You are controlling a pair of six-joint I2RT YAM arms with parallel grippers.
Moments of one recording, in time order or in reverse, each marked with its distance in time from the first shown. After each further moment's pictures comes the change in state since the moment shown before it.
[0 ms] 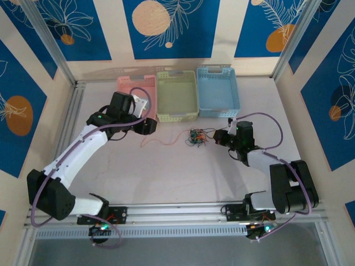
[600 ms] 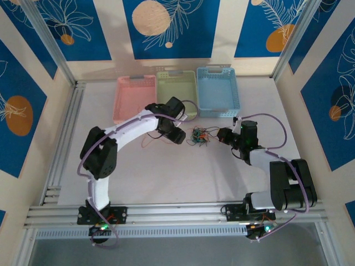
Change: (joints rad) left arm -0.269 0.600 0.375 -0.172 -0.197 -0.027; right arm -0.064 0.023 0.000 0.030 -0.038 0.044
